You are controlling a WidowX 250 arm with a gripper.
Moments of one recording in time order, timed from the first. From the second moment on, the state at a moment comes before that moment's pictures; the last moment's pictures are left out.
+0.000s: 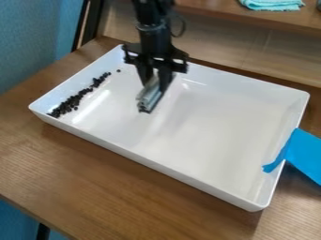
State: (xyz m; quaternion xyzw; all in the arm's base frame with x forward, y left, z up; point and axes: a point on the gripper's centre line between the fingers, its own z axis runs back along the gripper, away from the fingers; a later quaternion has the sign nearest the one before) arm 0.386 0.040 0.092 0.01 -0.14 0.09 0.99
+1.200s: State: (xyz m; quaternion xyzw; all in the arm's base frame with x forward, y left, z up) arm 0.408 -0.067 0.044 0.01 -0.16 0.10 0.98
